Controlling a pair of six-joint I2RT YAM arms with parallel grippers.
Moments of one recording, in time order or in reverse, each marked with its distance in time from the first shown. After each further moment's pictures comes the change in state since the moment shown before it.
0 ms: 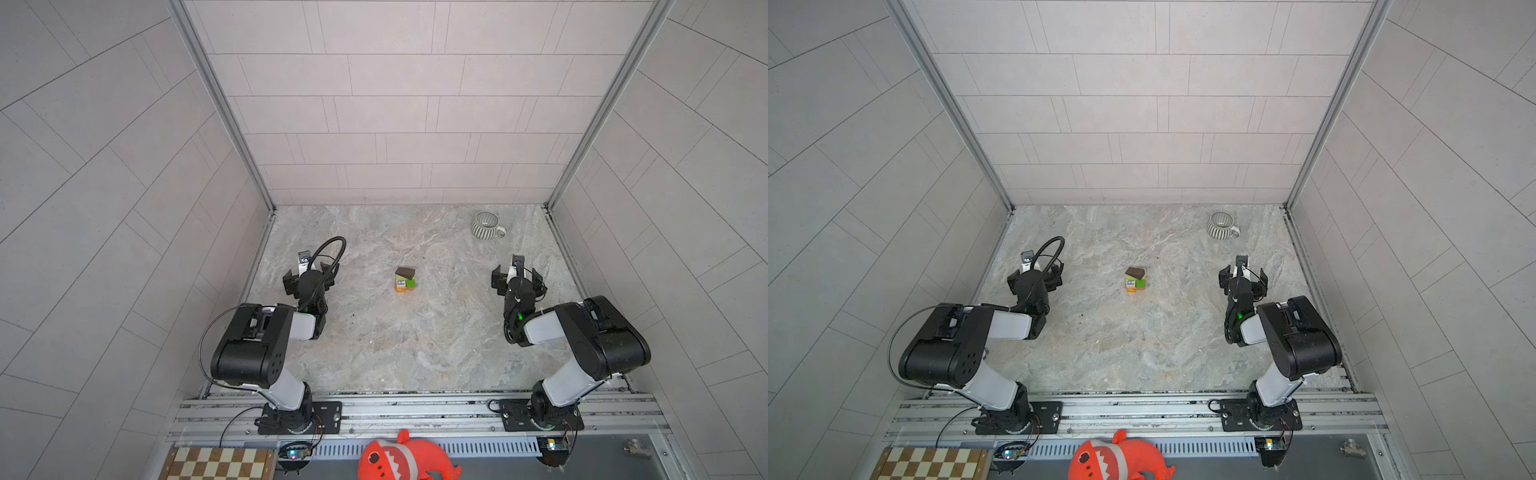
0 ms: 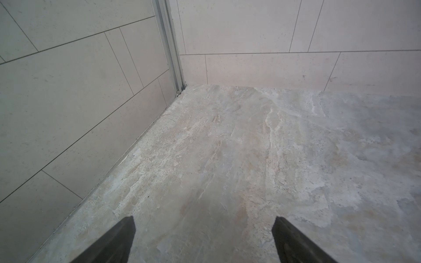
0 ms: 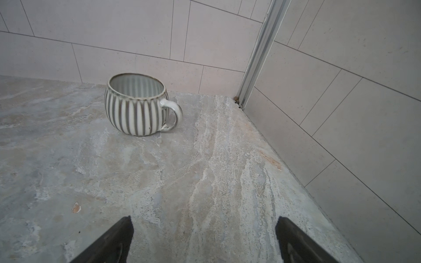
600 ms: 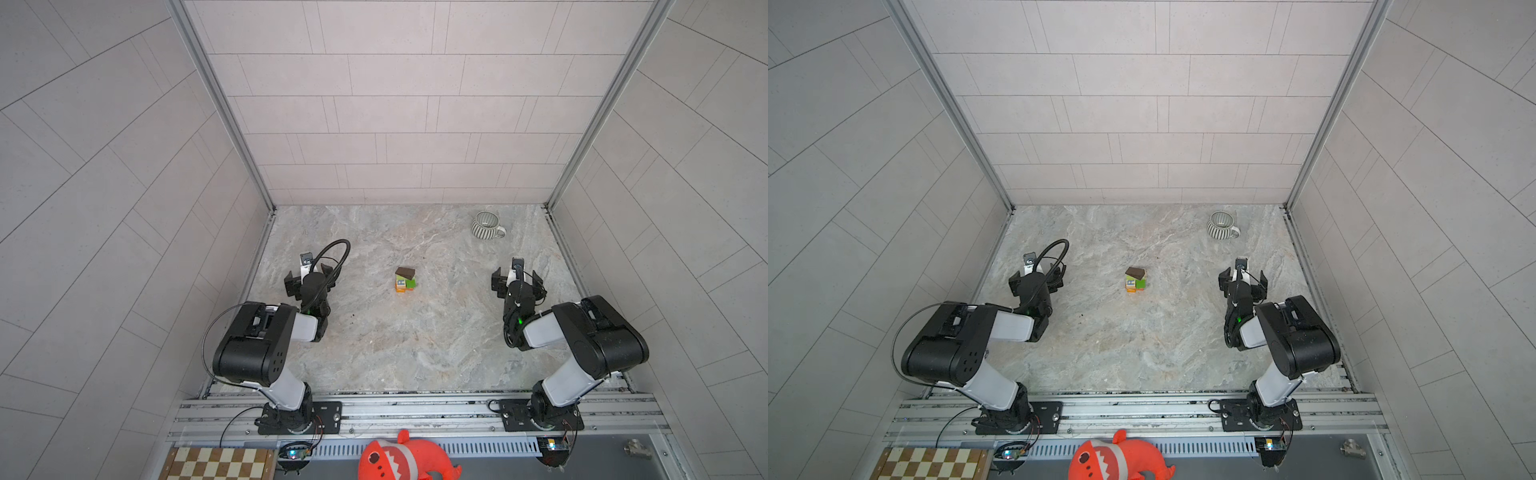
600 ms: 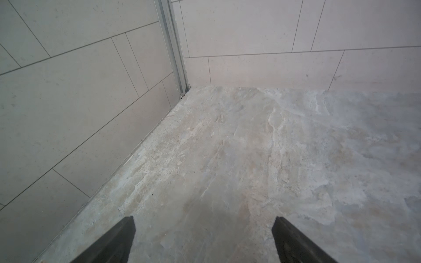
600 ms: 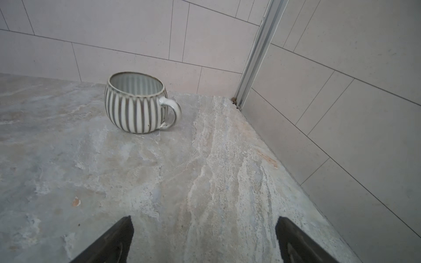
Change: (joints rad) left arm -0.028 0.013 -0.011 0.051 -0.058 0.015; right arm 0.019 0.011 -0.024 0.082 0.029 -0.017
